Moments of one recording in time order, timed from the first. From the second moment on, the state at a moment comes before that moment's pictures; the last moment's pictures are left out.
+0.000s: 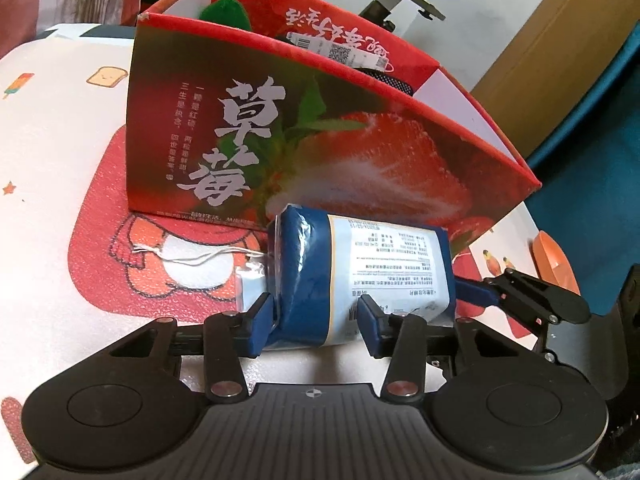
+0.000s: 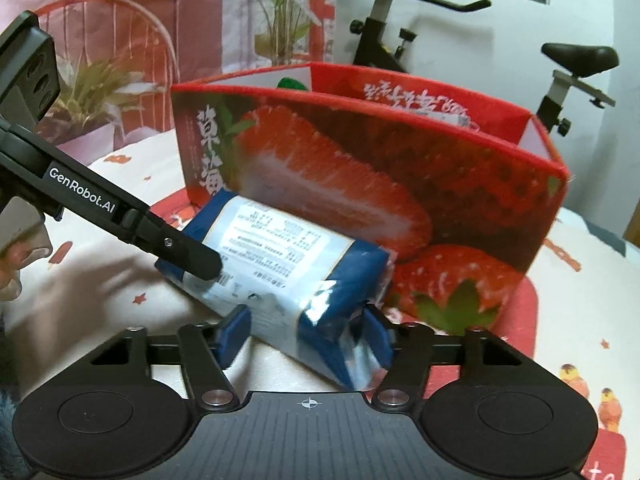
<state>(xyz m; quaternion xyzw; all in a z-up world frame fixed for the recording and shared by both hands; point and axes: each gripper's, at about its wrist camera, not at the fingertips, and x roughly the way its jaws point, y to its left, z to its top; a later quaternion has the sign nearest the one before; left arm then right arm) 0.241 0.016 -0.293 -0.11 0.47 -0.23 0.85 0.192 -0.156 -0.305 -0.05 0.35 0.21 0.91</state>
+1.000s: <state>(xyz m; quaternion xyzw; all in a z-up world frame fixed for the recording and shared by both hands) 0.222 0.021 -0.226 -0.11 0.39 -0.25 0.88 0.183 -0.169 -0.239 -0.02 0.30 0.22 0.93</state>
